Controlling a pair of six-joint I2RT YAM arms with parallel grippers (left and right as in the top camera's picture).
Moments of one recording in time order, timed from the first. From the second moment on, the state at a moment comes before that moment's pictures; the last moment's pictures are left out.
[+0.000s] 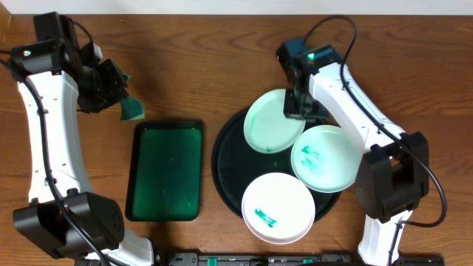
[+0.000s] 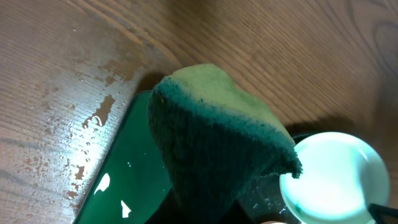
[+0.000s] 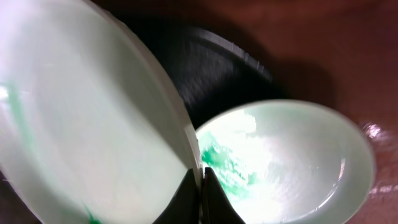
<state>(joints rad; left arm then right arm) 0.25 1.73 1.80 -1.37 0.26 -0.30 0.42 2.03 1.73 -1.29 0.14 0.60</state>
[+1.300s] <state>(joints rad) 0.23 1.73 1.80 -1.37 0.26 -0.30 0.46 1.98 1.61 -1.03 0.08 0.01</state>
